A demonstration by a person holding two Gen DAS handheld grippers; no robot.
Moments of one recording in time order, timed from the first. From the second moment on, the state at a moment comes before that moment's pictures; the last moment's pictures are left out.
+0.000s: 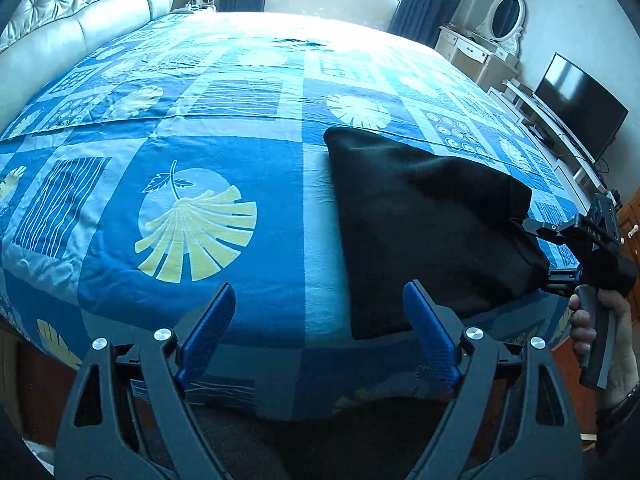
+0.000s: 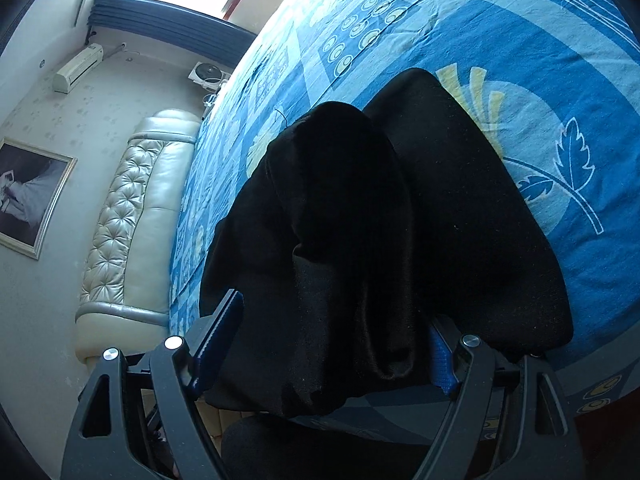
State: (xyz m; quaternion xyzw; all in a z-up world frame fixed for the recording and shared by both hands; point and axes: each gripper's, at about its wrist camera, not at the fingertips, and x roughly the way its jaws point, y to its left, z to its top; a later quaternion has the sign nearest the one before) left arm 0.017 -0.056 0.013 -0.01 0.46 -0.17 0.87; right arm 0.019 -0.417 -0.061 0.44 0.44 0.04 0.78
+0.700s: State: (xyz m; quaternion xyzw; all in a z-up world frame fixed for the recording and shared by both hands) left arm 0.019 -0.062 -0.005 -0.04 0.49 -0.19 0.85; right arm -0.012 -0.460 -0.035 0.43 0.39 0.03 0.81
